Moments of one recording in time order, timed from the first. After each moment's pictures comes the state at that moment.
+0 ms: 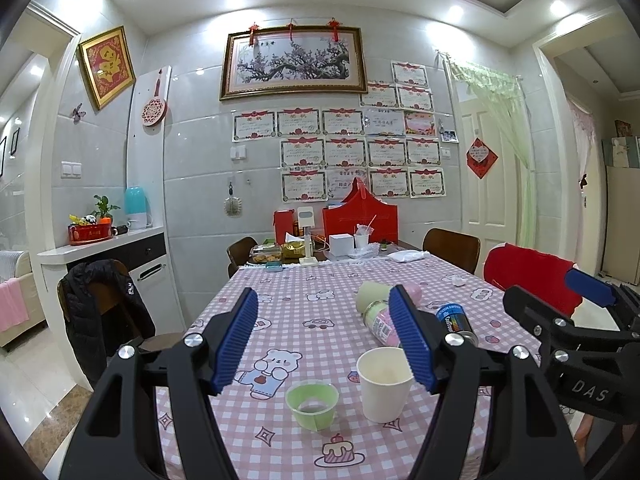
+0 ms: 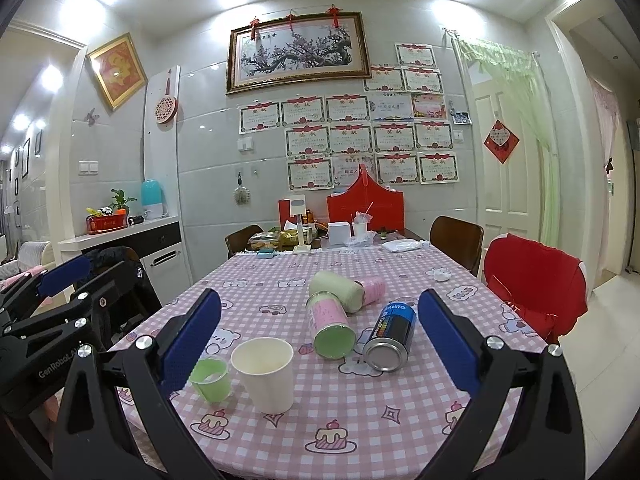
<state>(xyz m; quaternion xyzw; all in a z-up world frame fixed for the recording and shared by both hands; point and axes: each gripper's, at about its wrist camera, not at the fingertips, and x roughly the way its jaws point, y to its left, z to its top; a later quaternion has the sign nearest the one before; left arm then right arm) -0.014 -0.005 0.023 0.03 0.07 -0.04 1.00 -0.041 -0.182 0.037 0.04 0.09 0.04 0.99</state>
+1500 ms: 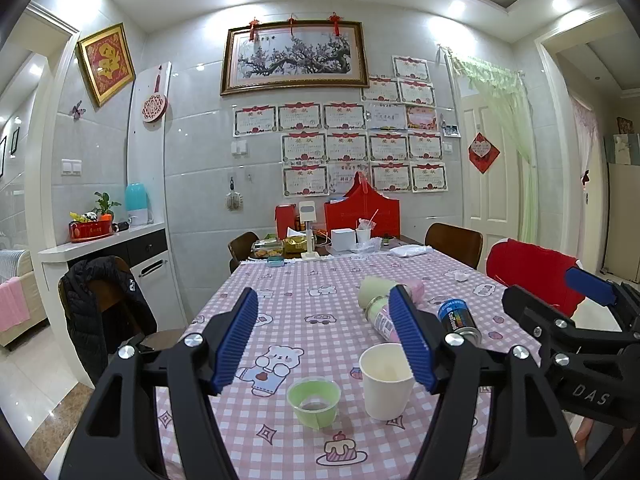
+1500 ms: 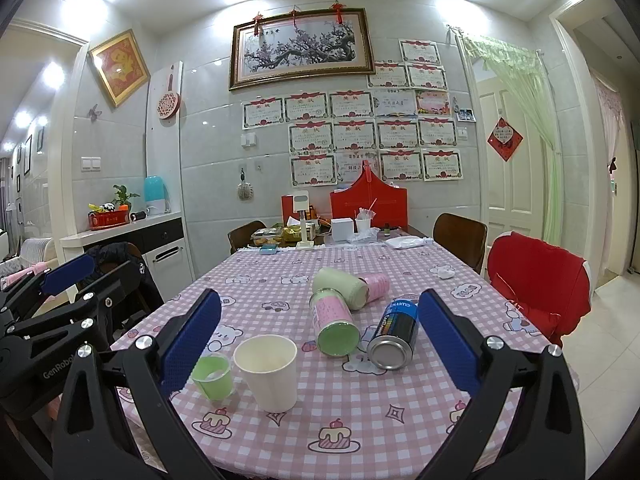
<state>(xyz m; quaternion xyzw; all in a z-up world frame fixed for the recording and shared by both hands) -0.006 -0.004 0.019 0.03 0.08 -0.04 1.00 -0.037 -0.179 0.035 0.04 0.09 0.05 0.99</state>
